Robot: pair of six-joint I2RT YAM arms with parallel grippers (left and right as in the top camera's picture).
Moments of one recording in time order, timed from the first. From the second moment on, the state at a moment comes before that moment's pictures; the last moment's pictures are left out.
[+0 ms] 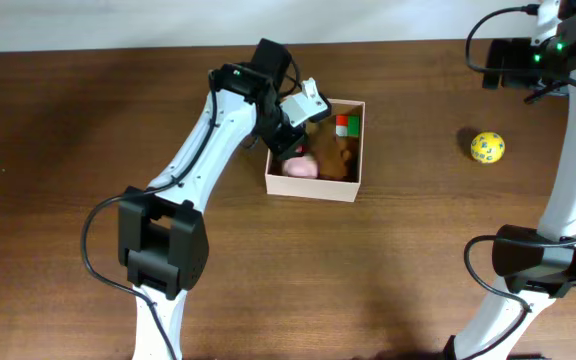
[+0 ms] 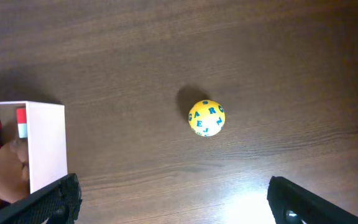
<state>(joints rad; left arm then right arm) -0.42 2.20 2.06 -1.15 0.36 0.58 -0.19 2.05 2.58 -1.61 0.05 0.00</state>
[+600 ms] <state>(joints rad) -0.36 2.19 2.42 -1.19 0.14 0.34 -0.19 2.05 2.58 -1.61 0.05 0.00</state>
